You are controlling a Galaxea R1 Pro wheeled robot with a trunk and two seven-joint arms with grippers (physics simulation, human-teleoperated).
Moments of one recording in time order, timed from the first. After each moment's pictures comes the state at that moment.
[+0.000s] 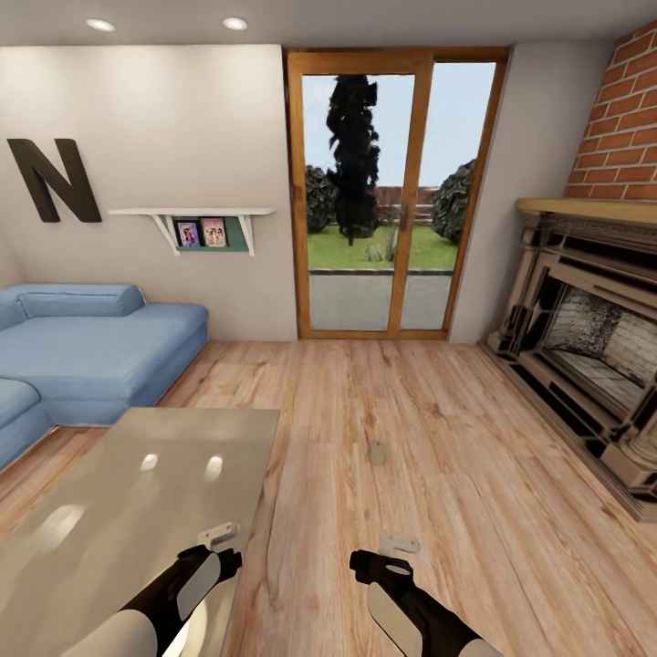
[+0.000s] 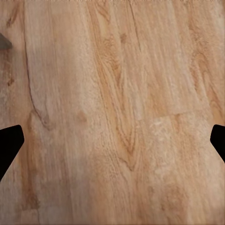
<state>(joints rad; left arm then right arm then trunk) -0.58 0.03 -0.32 -0.43 0.69 0.34 0.39 -0.51 0.11 0.67 -0.58 -0.82 0.13 -0.52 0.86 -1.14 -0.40</state>
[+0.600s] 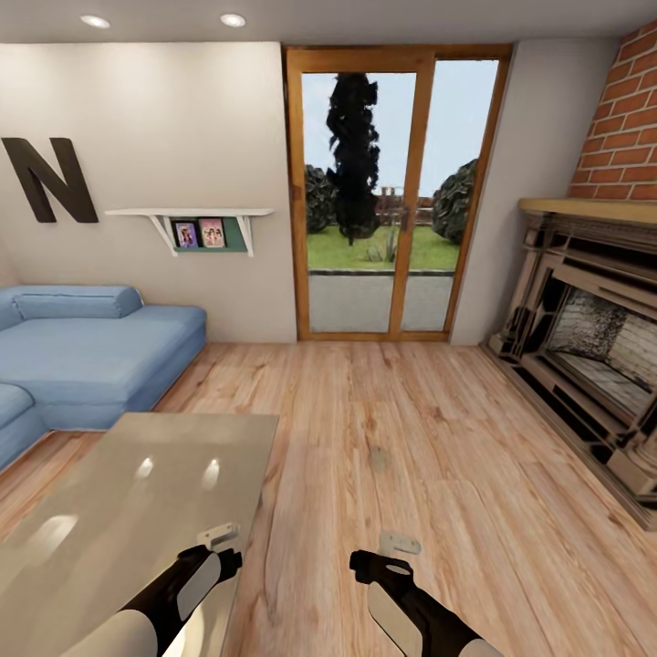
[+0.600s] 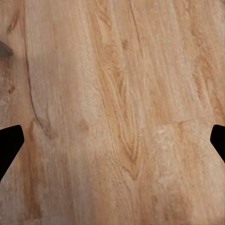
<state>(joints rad) -0.58 0.03 -0.32 -0.43 0.69 0.34 0.39 -0.51 0.11 0.67 -0.58 -0.83 0.13 -0.52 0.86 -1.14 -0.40</state>
